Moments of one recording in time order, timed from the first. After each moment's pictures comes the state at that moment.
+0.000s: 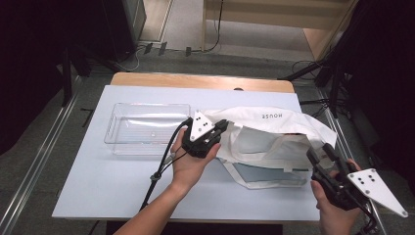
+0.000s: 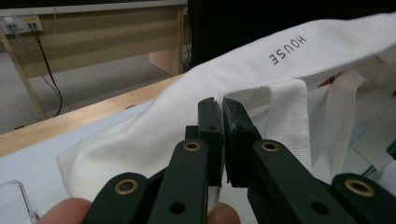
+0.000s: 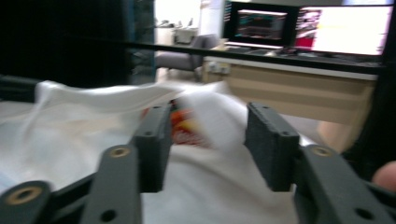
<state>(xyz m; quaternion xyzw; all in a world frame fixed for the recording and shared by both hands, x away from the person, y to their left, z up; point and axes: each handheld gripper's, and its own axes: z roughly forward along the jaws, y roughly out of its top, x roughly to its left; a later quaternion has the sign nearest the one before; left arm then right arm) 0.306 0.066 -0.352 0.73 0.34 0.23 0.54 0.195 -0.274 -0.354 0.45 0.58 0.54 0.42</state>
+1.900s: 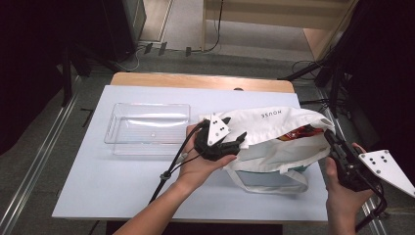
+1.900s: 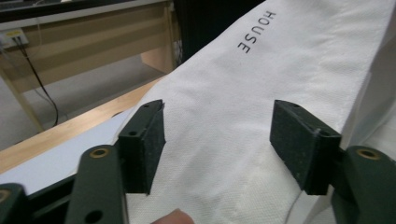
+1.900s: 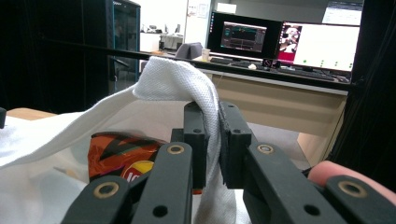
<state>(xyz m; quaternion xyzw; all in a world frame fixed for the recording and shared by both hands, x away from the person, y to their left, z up) 0.301 0.034 -0.354 0.76 0.30 0.26 0.51 0.225 -0.289 -0.332 0.44 0.57 0.52 0.45</state>
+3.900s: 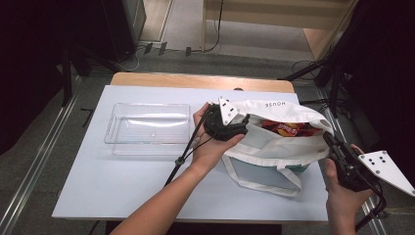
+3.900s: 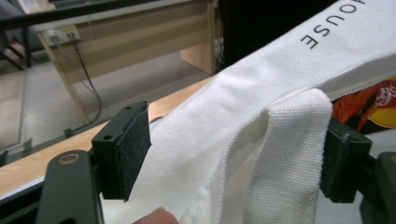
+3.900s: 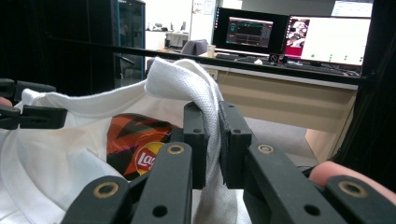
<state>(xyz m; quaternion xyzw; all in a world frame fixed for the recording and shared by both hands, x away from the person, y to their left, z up) 0.353 0.011 -0.360 0.75 0.35 0.29 0.49 0.228 -0.296 -0.342 0.44 0.57 0.53 0.44</state>
